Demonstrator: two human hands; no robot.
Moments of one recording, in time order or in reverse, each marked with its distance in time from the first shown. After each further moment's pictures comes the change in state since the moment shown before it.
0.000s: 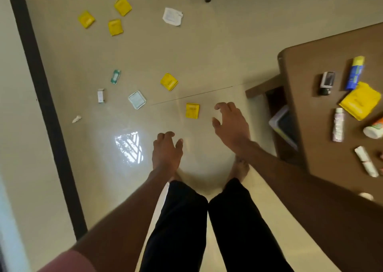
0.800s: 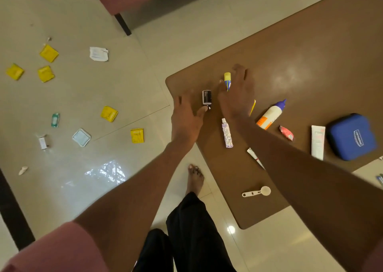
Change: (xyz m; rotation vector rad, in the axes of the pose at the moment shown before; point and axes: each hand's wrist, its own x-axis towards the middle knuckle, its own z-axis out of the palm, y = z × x) left_hand -0.043 0.366 0.113 -0.201 0.007 0.475; right_hand 0.034 0.206 -0.239 0.163 0.578 0.297
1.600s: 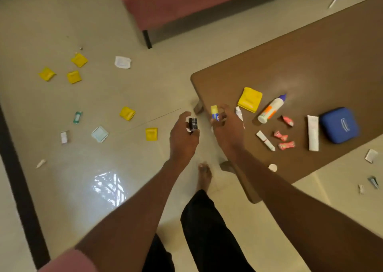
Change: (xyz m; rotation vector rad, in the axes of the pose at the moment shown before) left_hand -0.132 -0.049 -0.094 -0.282 0.022 -0.092; right_hand -0.180 -0.058 -0.026 0.270 -0.194 0.136
